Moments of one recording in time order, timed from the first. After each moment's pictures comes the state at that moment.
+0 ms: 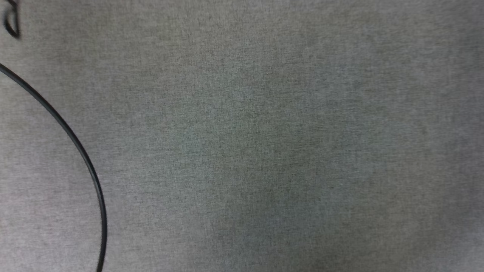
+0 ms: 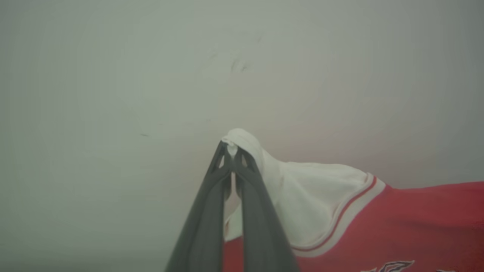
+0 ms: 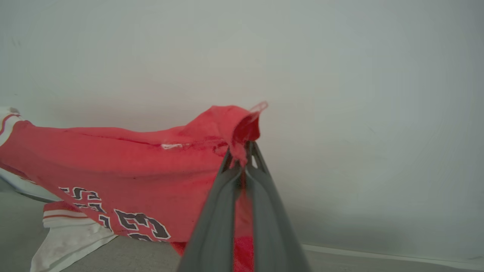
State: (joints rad) left arm -1.67 0.38 -0.32 0.93 -0.59 -0.07 -0.19; right arm -1.63 -0.27 0.22 0.84 0.46 0.13 0.12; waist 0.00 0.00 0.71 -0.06
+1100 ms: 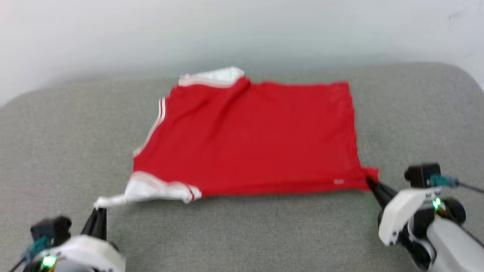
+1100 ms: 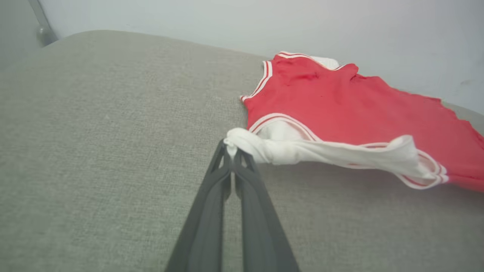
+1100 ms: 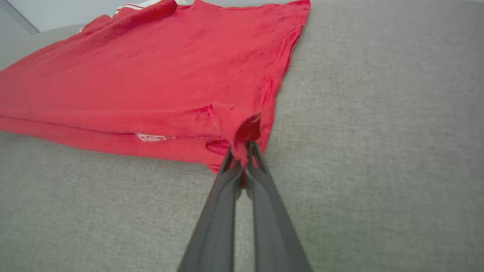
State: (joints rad) left arm -0.09 0.42 -0.22 0.33 -0.72 0.10 -0.22; right arm -0.47 -0.38 0.55 0.75 0.70 0.13 -0.07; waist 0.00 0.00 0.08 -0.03
